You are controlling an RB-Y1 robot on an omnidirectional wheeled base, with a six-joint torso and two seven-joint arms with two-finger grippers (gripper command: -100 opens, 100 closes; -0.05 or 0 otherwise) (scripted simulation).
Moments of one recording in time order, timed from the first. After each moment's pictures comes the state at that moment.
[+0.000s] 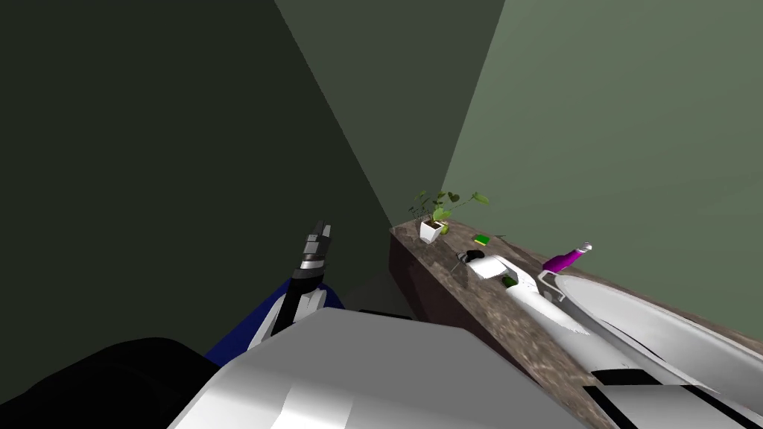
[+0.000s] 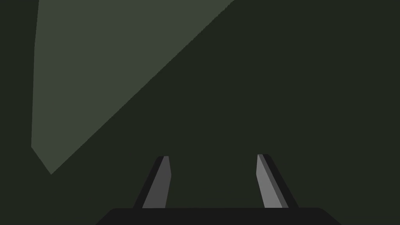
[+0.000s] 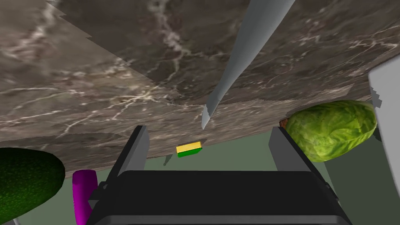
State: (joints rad) left arm 0.53 0.04 0.05 -2.32 -0.09 -0.42 -0.01; right arm -0.16 -0.88 0.20 -1.44 -0.32 0.95 0.30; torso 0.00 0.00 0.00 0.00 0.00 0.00
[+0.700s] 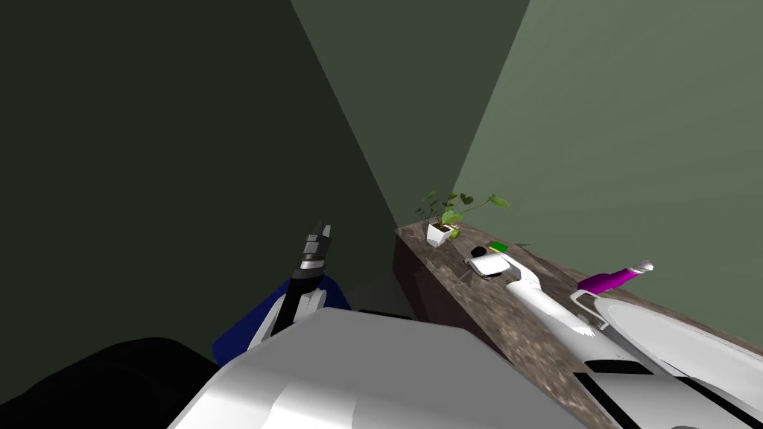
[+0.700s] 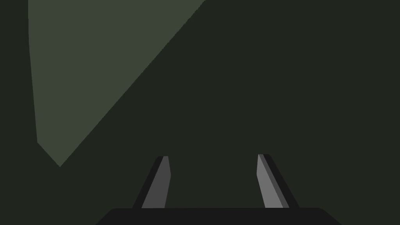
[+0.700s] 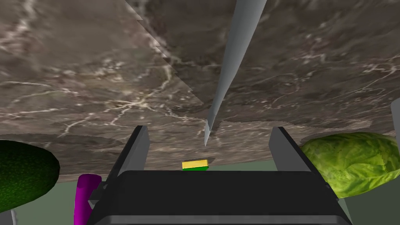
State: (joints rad) left arm 0.54 0.04 0.05 -2.32 -0.09 -0.42 -0.01; right arm -0.20 -0.88 0.16 -1.38 -0.36 1.14 0.35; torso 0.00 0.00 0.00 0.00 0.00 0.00
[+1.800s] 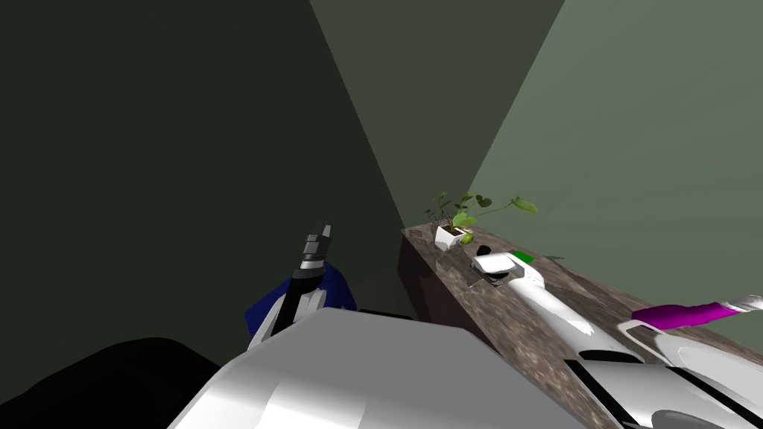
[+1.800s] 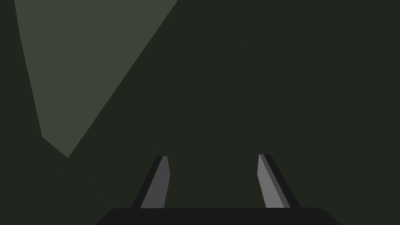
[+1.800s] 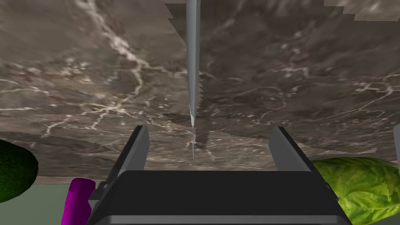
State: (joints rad) left arm 0.54 0.04 0.05 -2.32 -0.09 -0.42 -0.01; right arm -0.24 -0.88 0.12 -1.27 -0.38 1.23 0.38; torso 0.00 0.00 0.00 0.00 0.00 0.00
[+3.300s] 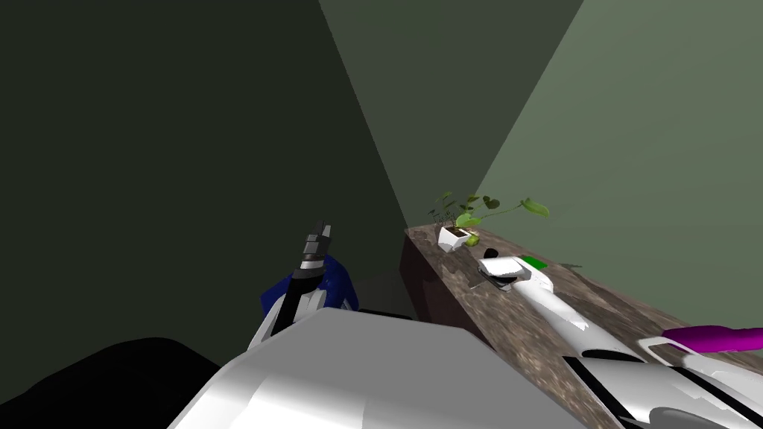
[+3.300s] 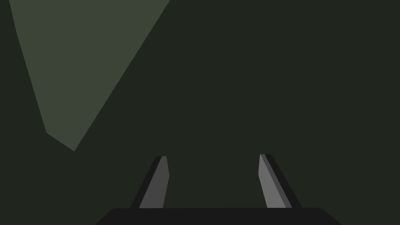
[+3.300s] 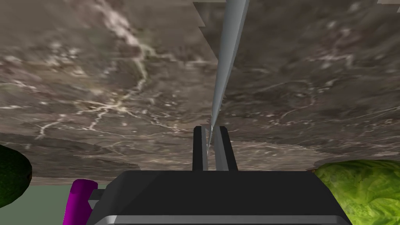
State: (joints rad) left arm 0.54 0.04 0.05 -2.32 -0.09 -0.42 -0.01; right arm -0.25 -0.88 0.10 -1.15 -0.38 1.17 0.39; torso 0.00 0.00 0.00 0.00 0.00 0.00
